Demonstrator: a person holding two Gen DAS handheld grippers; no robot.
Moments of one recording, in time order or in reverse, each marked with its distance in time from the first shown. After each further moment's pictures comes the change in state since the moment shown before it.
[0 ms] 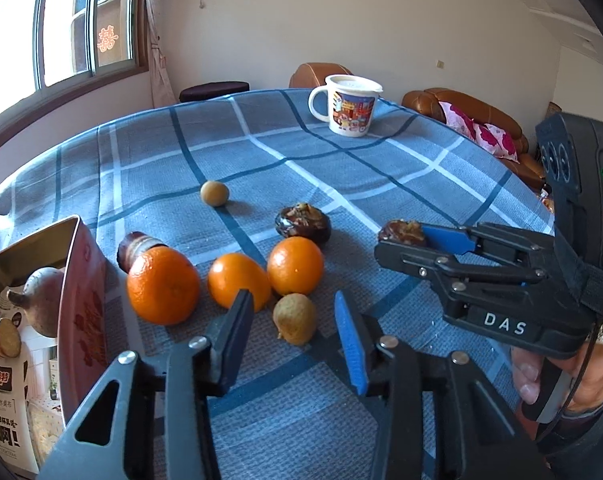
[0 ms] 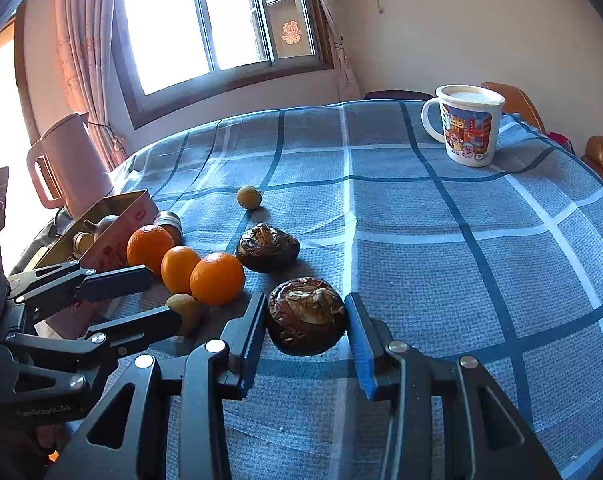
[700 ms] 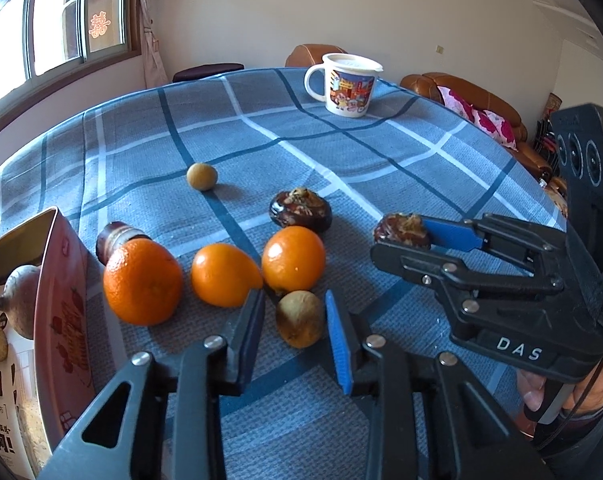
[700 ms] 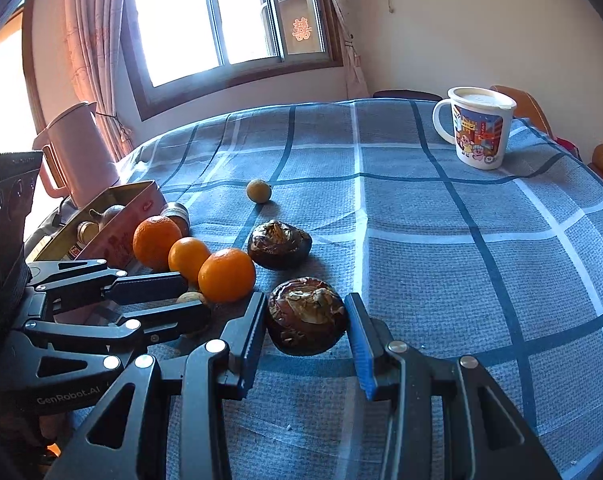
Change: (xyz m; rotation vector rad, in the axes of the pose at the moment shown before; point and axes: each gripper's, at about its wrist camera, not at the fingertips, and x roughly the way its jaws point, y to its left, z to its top) left arm 0.018 -0.002 0.004 0.008 0.073 -0.009; right arm 0.003 0.006 -0.001 -0.040 0.016 0.017
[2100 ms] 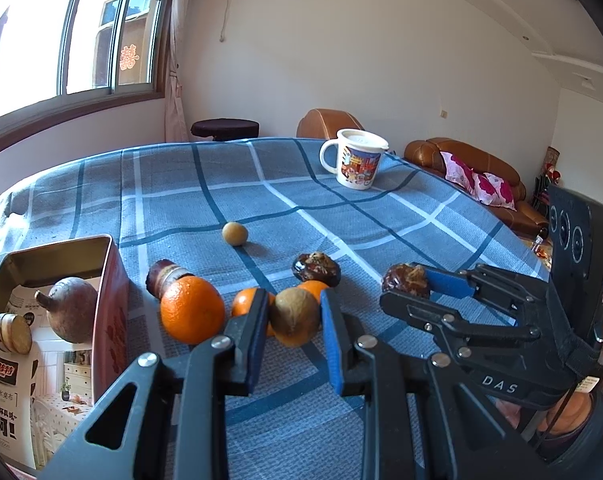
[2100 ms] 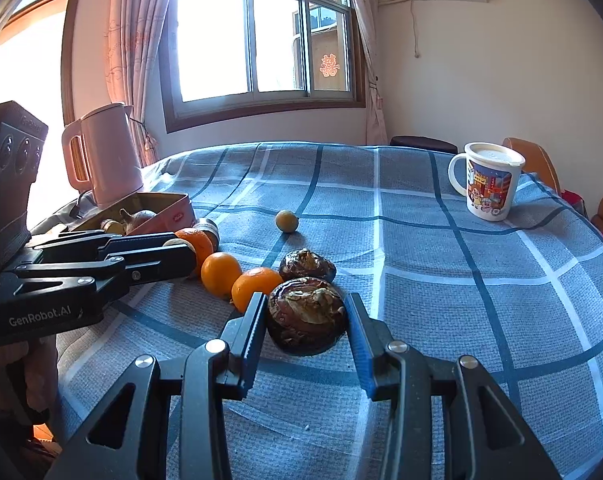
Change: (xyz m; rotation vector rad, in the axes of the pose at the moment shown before) left arm -0.050 0.018 -0.009 -0.074 -0.260 -0.003; right arm -0.025 0.020 -0.008 -0.125 -0.153 0.012
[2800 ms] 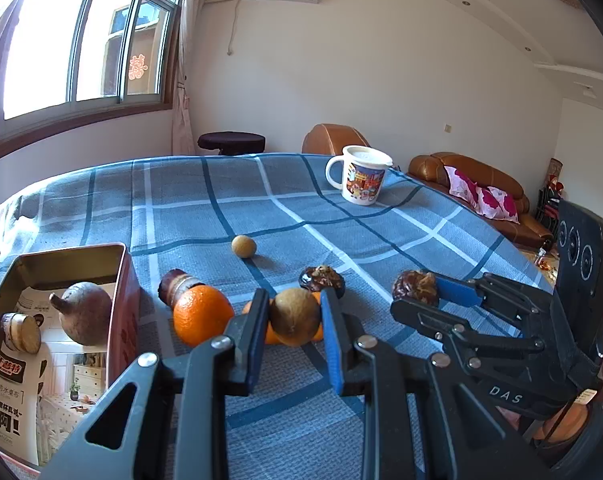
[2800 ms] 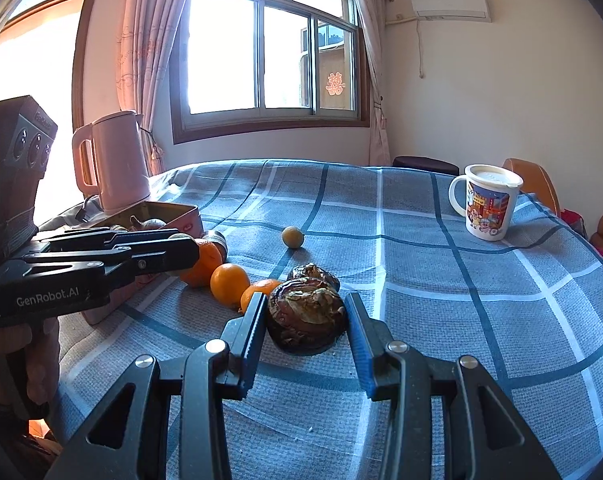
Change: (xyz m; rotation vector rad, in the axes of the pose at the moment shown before) left arm -0.011 0.004 0.001 -0.014 -0.054 0.014; right arm -0.011 0.006 -0.003 -0.035 -0.071 0.001
